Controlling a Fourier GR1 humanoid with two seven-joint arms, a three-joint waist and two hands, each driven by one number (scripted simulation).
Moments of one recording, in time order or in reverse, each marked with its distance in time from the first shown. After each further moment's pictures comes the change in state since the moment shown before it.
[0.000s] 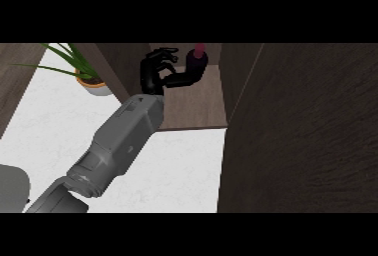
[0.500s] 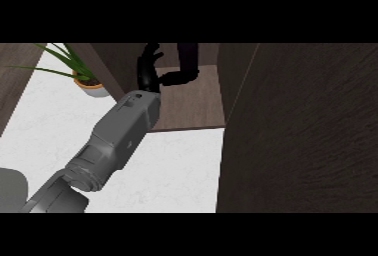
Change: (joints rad) left arm -0.066 0.007 -0.017 0.135 -0.076 0.041 0.011; right arm 0.001 0.020 0.022 0.002 0.004 0.009 -0.012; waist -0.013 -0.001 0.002
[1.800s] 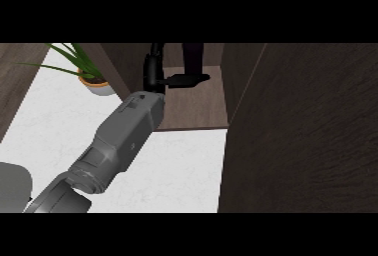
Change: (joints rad) left arm 0.020 -0.017 0.062 -0.057 -0.039 -0.200 -0.173; right arm 0.082 0.012 0.041 -0.007 0.011 0.020 -0.039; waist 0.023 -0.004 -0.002
